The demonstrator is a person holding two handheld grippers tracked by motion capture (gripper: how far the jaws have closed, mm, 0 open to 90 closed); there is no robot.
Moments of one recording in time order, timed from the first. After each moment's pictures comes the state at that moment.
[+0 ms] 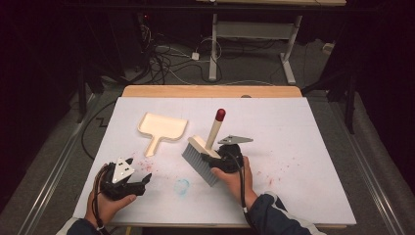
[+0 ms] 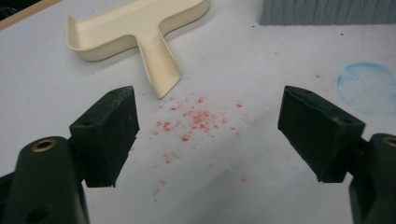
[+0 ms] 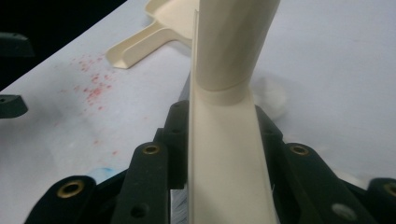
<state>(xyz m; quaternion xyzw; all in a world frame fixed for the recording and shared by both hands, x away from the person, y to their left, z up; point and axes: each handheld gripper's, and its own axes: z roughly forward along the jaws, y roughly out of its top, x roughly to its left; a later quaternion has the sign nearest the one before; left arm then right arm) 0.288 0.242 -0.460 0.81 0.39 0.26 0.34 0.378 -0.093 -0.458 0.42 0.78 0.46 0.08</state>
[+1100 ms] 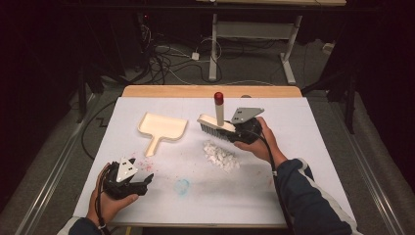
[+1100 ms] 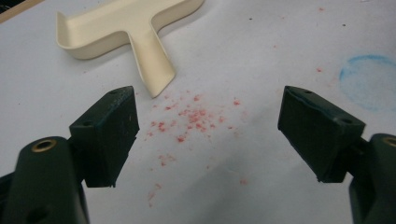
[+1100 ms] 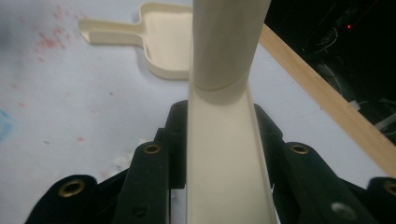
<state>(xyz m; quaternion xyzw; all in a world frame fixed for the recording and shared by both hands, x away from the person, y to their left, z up) 0.293 0.237 -0.463 0.83 0.38 0.26 0.32 0.450 -0.132 -0.405 0.14 0.88 0.41 0.21</state>
